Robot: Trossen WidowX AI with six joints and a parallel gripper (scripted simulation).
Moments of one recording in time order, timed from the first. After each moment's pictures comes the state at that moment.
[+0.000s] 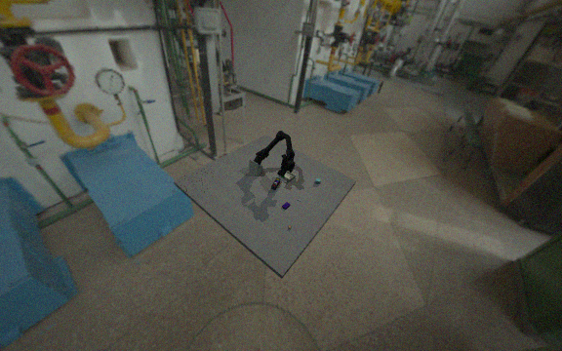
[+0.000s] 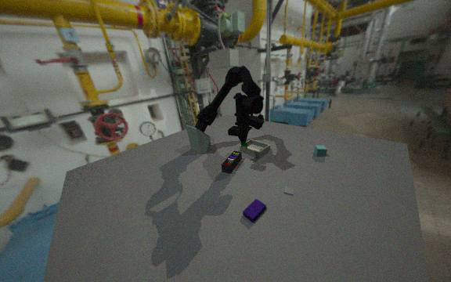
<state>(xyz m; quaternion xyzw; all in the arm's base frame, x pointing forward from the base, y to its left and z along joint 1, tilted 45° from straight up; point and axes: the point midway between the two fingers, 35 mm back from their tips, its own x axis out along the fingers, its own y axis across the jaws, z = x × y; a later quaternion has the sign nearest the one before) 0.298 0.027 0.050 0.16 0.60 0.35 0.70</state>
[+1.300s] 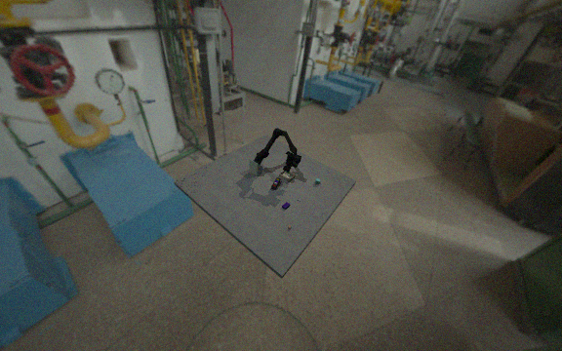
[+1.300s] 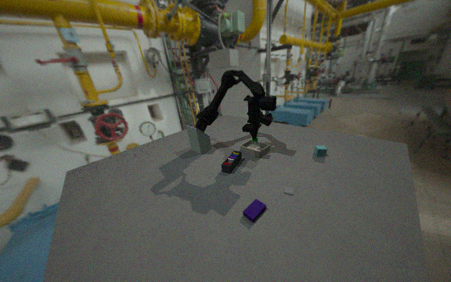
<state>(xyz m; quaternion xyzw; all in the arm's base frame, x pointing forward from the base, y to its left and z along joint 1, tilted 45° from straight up) 0.275 0.128 0.115 0.17 0.60 0.37 0.69</state>
